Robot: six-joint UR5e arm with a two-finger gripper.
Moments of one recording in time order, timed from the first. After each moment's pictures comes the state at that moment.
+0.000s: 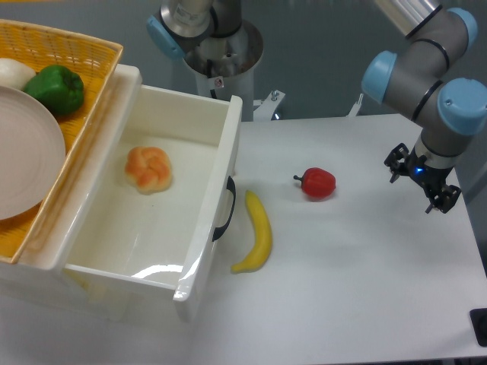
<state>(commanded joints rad) 2.85 -2.07 -1.46 -1.15 1.58 1.70</state>
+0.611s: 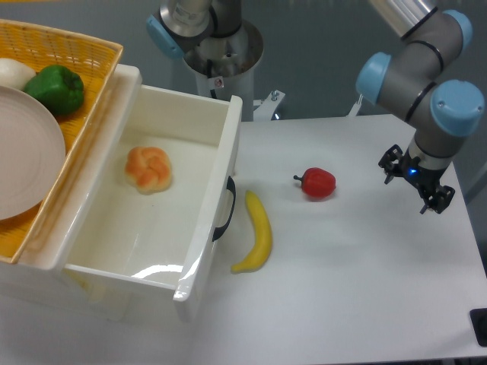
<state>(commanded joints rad) 2.85 -2.00 -1.60 -1.04 1.54 1.55</state>
